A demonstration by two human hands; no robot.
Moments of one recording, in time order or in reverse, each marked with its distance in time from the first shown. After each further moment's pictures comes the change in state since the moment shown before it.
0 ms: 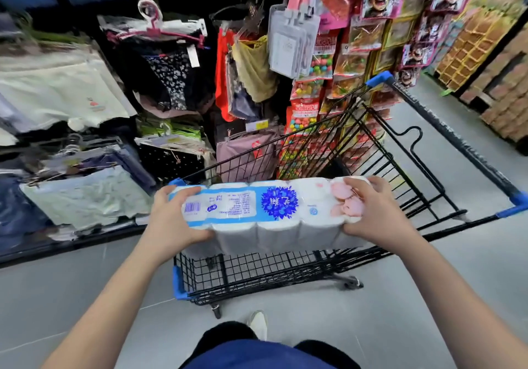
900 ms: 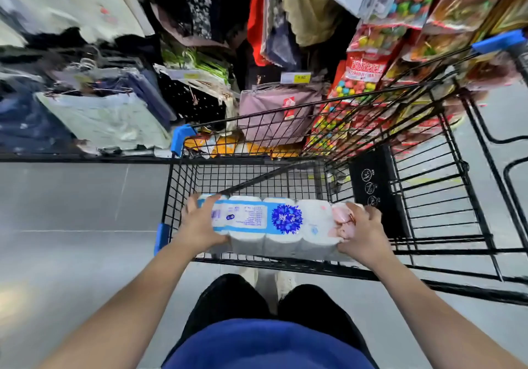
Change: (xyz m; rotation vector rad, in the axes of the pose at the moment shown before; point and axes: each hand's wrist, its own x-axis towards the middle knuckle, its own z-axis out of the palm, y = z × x) left_hand 0.021 -0.043 0.155 0.103 -0.240 -0.436; right_hand 0.098 0.102 0.125 -0.091 -0.356 0.110
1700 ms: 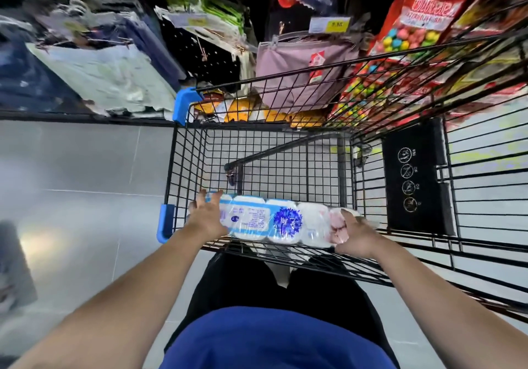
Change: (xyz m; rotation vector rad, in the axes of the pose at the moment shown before) left_hand 0.042 -0.043 0.050 0.205 -0.214 -0.225; right_hand 0.059 0.009 0.081 -0.227 -0.601 0.129
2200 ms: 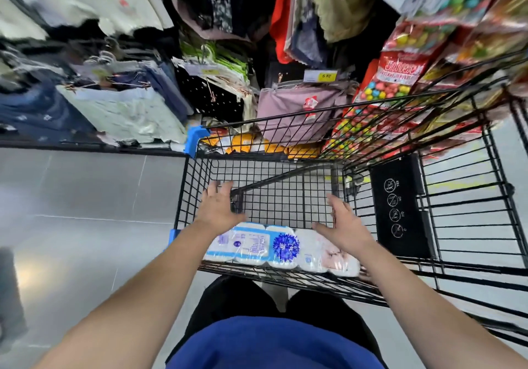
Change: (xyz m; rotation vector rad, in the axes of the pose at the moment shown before) left_hand -0.014 0.041 -0.077 -0.154 0.223 0.164; right_hand -0.051 -0.063 -0.053 0.234 0.364 -0.307
